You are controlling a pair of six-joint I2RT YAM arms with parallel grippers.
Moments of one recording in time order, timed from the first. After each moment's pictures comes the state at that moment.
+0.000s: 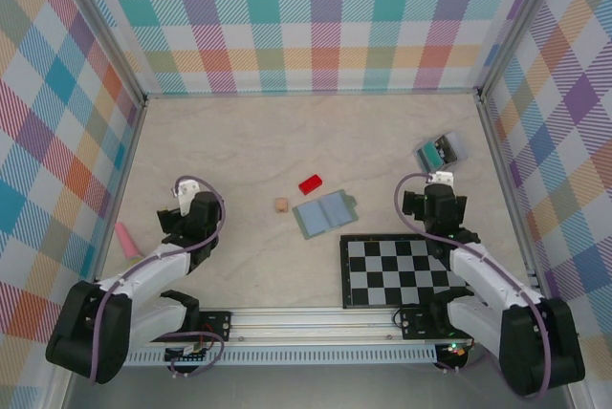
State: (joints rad) left arm -0.31 1.08 0.31 0.08 -0.76 -0.29; right arm 0.23 1.00 0.34 0.04 0.38 0.15
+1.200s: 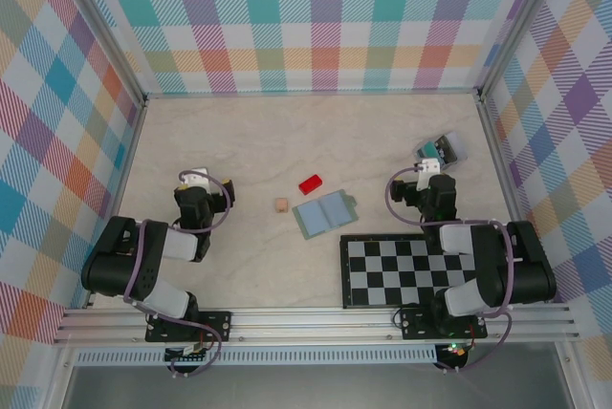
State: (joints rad) left arm -0.13 1.53 0.28 0.87 -0.26 -0.12; right arm 0.09 1.45 0.34 0.69 0.00 0.00
